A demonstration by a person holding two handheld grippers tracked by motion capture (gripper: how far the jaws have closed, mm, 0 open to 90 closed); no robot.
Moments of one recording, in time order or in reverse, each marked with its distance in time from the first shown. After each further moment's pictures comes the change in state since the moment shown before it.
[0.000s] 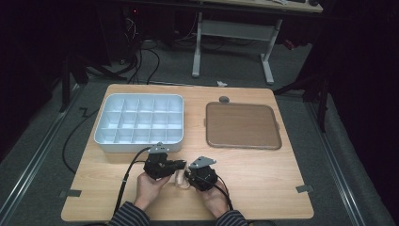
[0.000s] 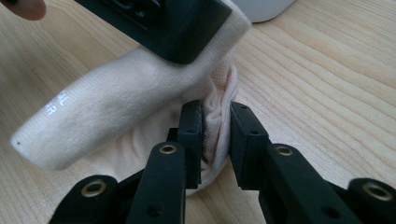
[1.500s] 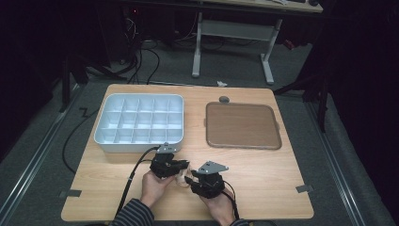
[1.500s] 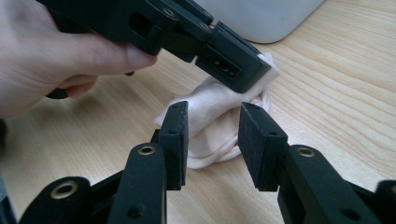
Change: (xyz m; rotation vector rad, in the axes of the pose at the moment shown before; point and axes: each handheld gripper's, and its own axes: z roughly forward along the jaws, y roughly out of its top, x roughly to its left) left arm 0.001 0.000 0.023 0.050 0.057 0.034; right arm 0.006 -0.008 -0.039 -0.101 0.082 0.047
